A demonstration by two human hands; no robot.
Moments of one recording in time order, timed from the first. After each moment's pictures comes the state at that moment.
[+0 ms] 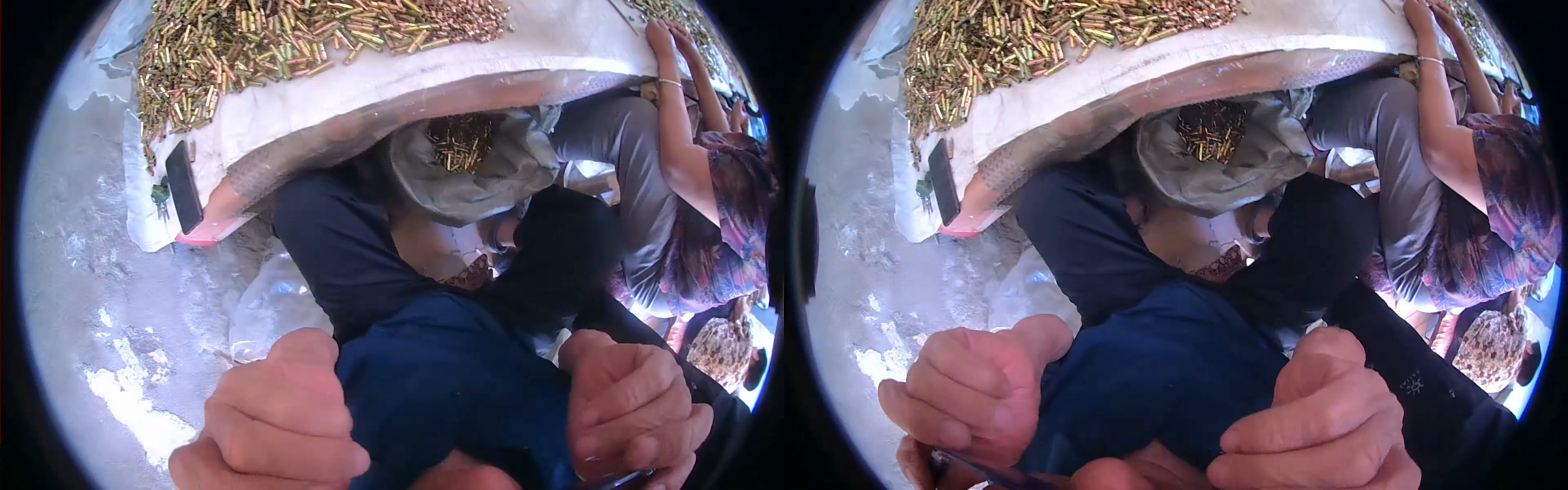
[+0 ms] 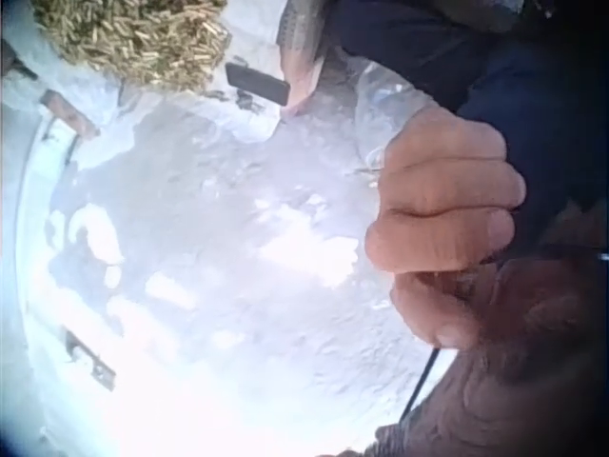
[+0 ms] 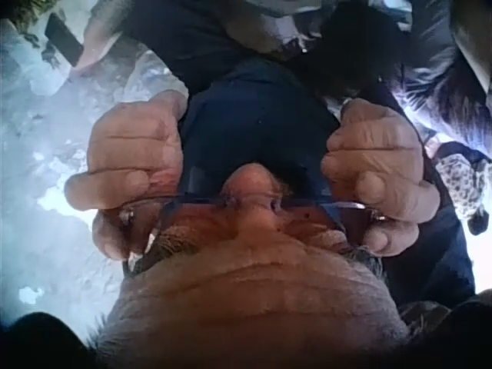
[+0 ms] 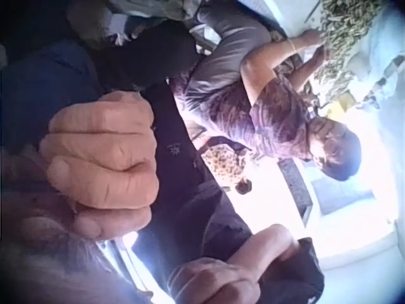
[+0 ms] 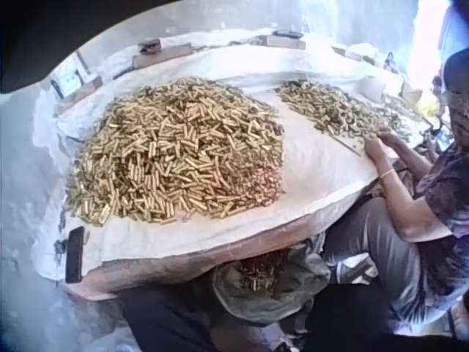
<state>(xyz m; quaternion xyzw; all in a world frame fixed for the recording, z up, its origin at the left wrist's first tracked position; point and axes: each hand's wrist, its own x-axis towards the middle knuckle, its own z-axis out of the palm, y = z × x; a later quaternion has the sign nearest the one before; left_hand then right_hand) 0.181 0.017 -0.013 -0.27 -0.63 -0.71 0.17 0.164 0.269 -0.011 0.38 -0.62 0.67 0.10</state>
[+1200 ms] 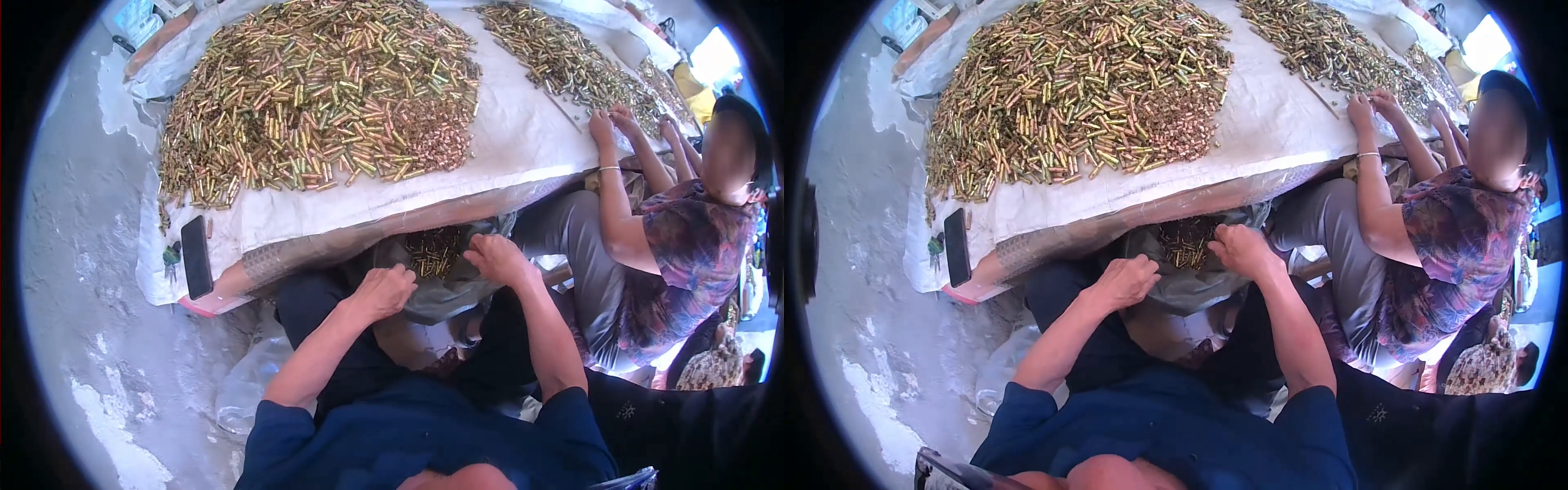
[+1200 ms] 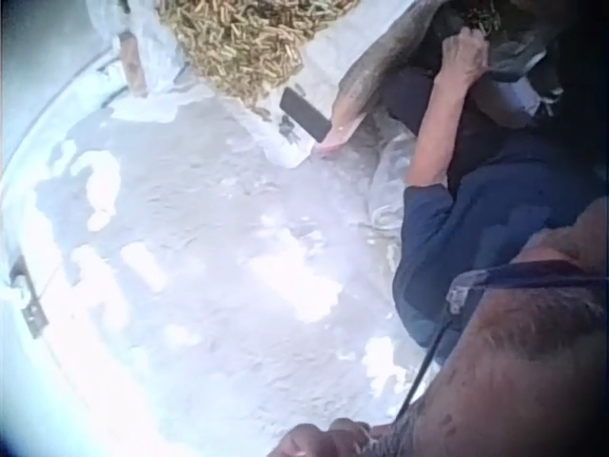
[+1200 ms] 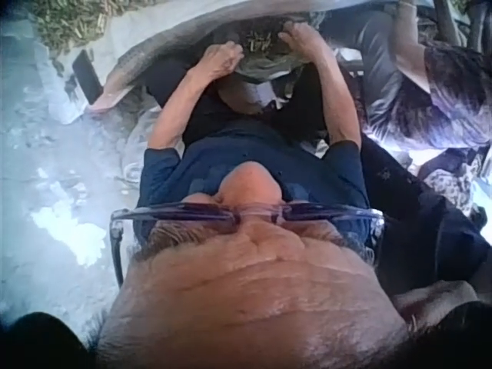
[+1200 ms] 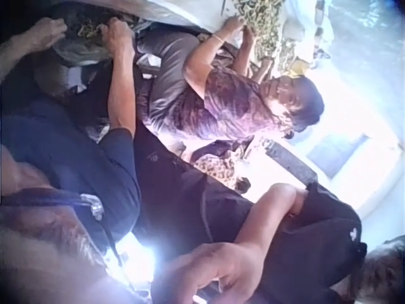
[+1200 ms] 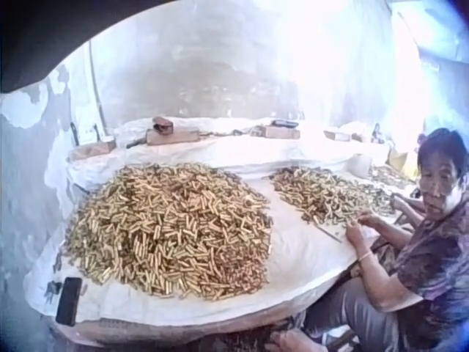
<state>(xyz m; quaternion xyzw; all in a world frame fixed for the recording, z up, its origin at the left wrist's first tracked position) 0.064 0.023 -0.250 -0.31 -0.91 -0.25 -0.07 0.003 0.301 -0.224 0.20 -0.95 0.19 -0.17</state>
